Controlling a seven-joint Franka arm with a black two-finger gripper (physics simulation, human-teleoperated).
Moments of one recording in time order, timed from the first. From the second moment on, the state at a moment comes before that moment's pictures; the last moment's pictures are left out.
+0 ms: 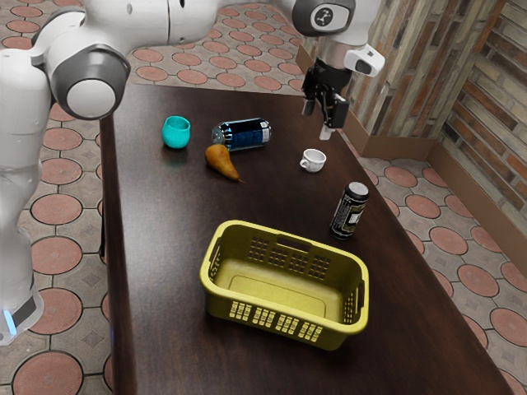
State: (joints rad) arm -0.32 0.25 0.45 -1.23 -0.09 1.48 0.03
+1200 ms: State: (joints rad) arm -0.27 -0.09 0.51 -1.78 0.10 1.87 0.84
